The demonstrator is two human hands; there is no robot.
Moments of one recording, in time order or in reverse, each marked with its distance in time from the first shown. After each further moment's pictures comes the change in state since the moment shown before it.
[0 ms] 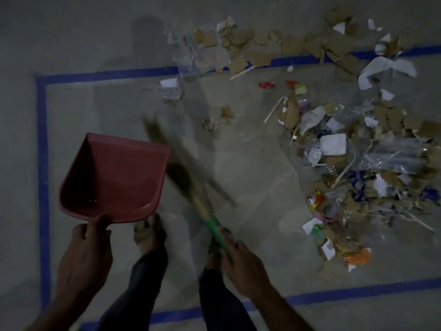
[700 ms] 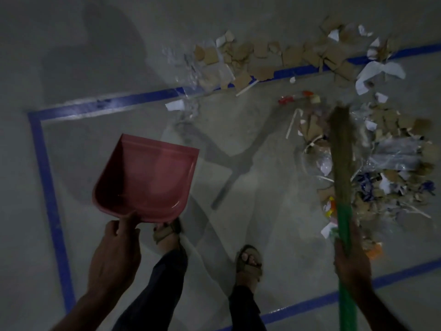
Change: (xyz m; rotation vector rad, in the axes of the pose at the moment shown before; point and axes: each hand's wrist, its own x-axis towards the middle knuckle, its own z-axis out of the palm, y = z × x) left_hand 0.165 -0.029 -0.069 -0.078 -0.161 0.199; right_hand 0.036 0.018 -0.113 0.286 0.488 0.870
